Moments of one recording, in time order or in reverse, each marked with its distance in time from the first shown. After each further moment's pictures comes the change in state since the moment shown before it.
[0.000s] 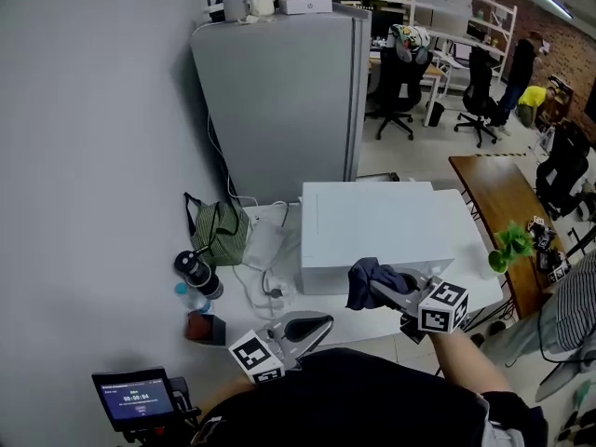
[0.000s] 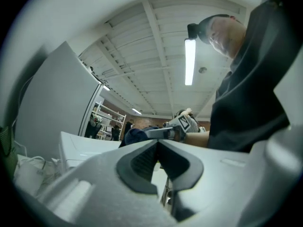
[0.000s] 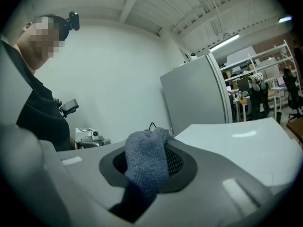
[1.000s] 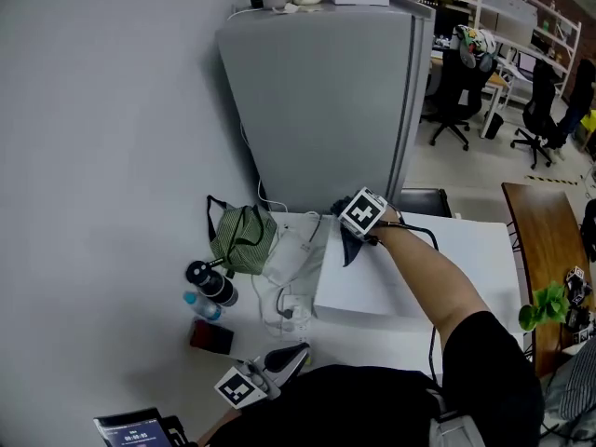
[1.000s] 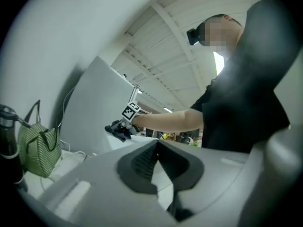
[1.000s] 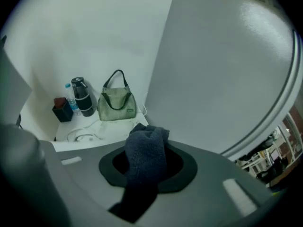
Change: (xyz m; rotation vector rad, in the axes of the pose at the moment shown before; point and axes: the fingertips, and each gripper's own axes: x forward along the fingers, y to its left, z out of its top) left arm -0.040 0.072 -0.018 -0.028 0.008 0.445; right arm 0.296 -0.230 -0.005 -0.508 0.749 -0.142
